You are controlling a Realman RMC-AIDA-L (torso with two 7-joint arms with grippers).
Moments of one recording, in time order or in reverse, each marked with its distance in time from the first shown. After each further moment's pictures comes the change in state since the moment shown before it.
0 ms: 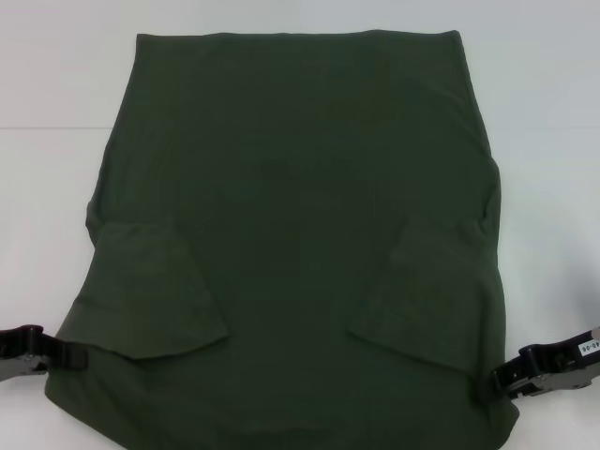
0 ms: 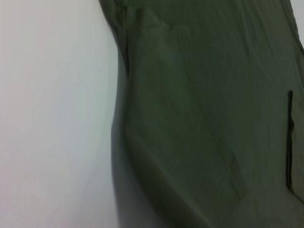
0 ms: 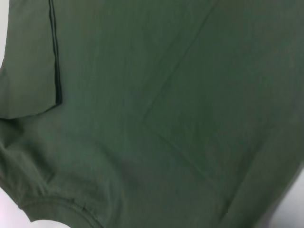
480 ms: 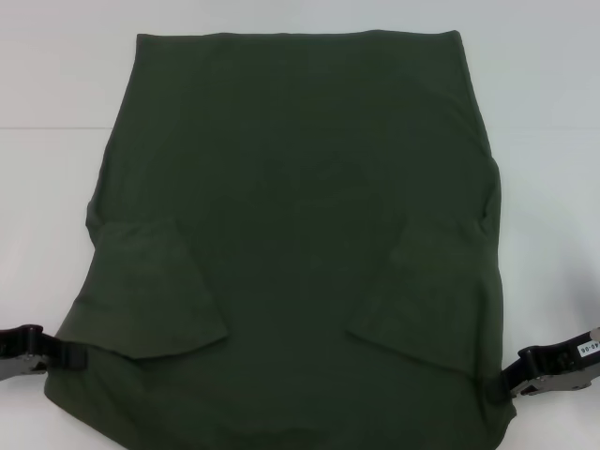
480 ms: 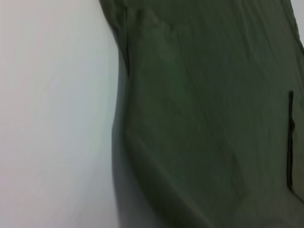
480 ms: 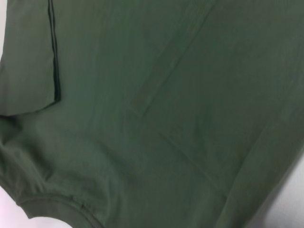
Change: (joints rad) left arm 0.000 0.000 0.000 0.001 0.000 -0.002 0.002; right arm 0.003 0.000 -0.009 0.001 -0.002 0.000 0.003
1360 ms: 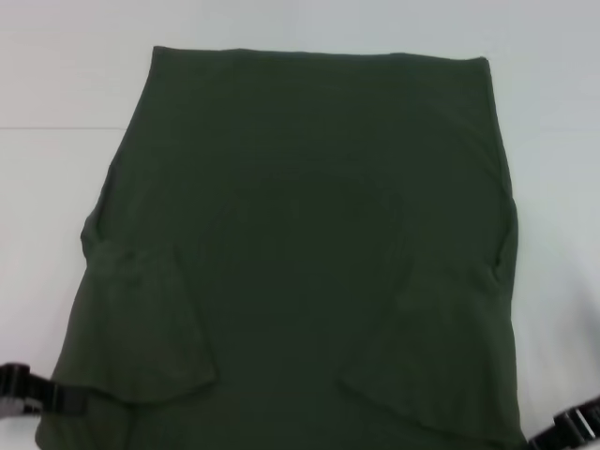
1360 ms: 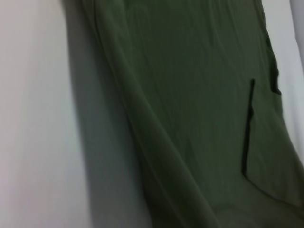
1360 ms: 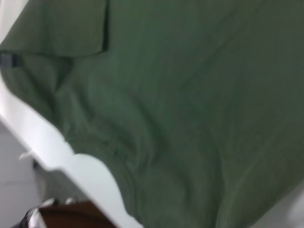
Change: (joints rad) left arm 0.028 0.032 0.011 -0.015 -0.014 0.194 0.038; right arm -0.019 -0.028 -0.004 0.000 0.002 -0.239 -0.163
